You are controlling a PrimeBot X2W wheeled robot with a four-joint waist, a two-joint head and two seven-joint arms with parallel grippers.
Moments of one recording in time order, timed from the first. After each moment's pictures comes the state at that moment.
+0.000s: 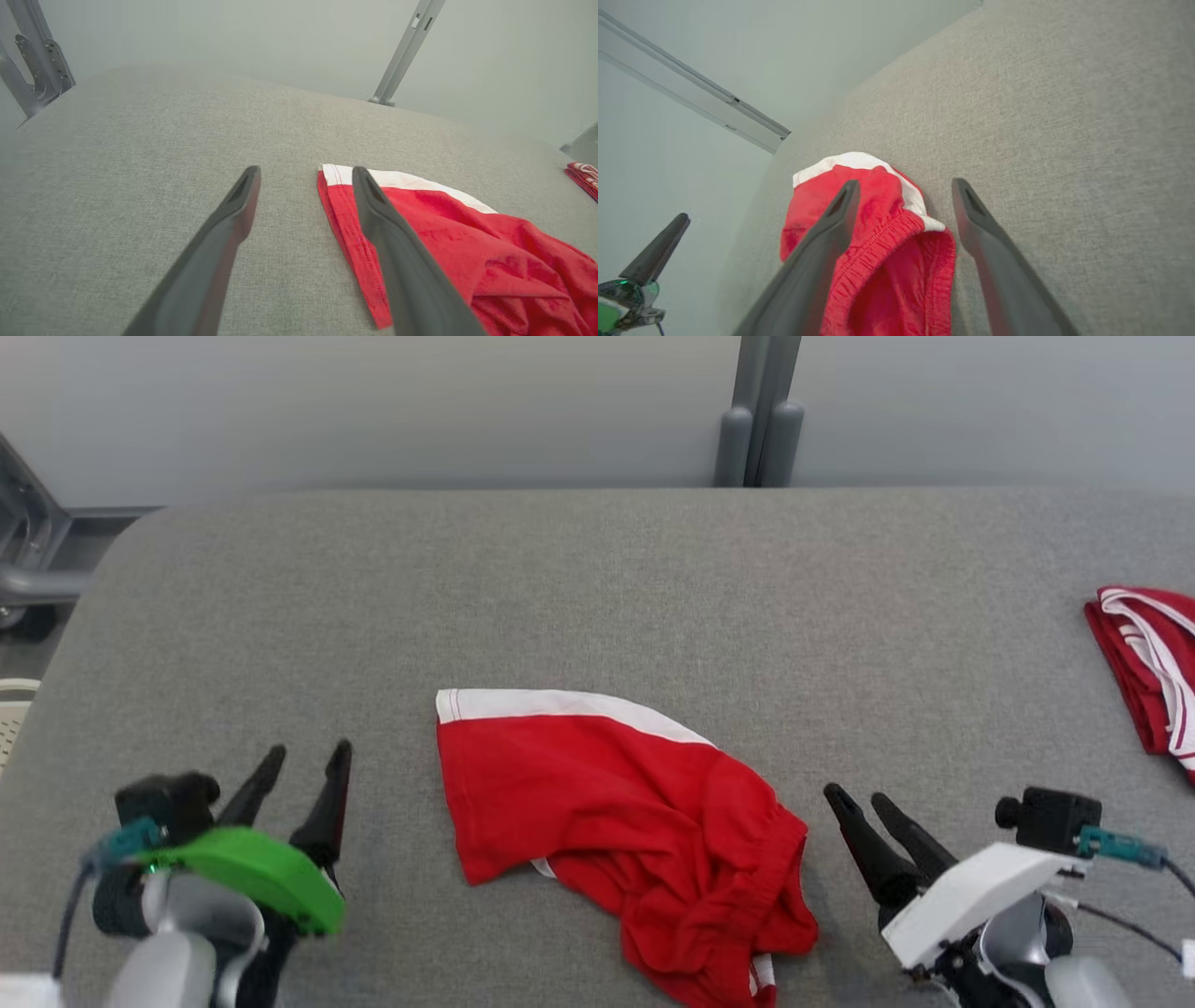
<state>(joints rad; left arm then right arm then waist) -0.15 0.23 -0.14 0.24 -0.54 -0.13 0.04 0.03 -0.05 0.06 0.01 0.70 0.13 0.24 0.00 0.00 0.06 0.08</state>
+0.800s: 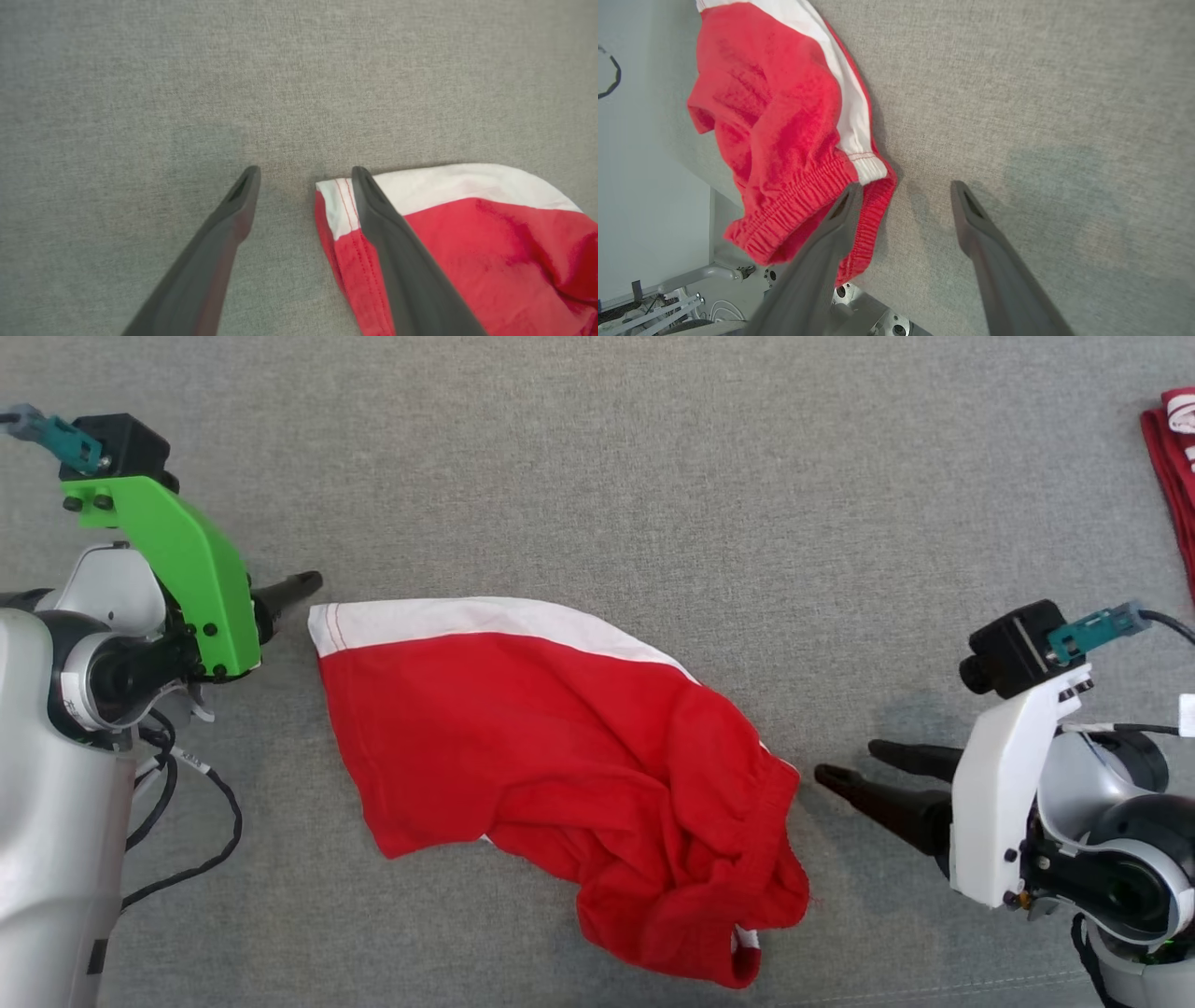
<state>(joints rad) -0.72 0.39 -0.22 0.26 -0.75 -0.04 1.00 -0.20 -0.24 0.04 -0.40 0.68 0.13 1.19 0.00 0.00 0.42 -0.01</state>
